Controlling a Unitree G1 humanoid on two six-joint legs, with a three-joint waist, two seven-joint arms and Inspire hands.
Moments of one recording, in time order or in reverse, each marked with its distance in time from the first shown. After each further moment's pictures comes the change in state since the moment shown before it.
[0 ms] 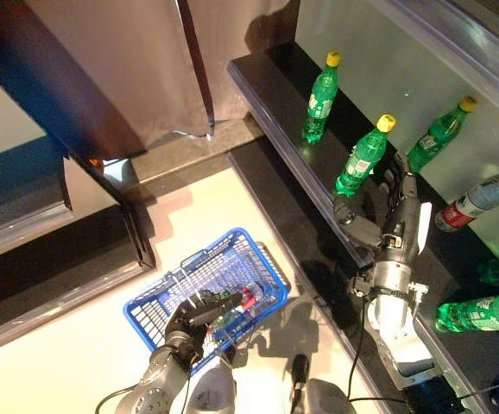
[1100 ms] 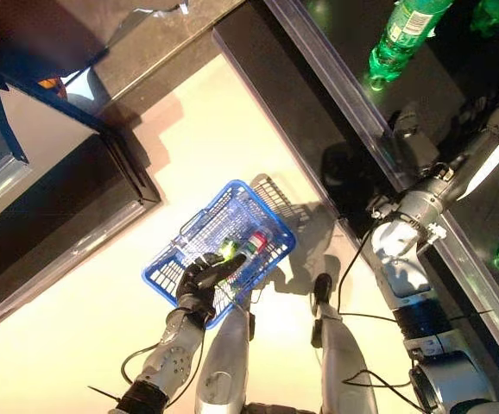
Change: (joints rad) left arm -0.301 -0.012 -0.111 0.204 -0.075 -0.232 0.000; right arm -0.482 -0.011 -0.067 0.172 0.025 -0.048 -0.342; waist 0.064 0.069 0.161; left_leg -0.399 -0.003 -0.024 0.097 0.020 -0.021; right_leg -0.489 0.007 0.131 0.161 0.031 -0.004
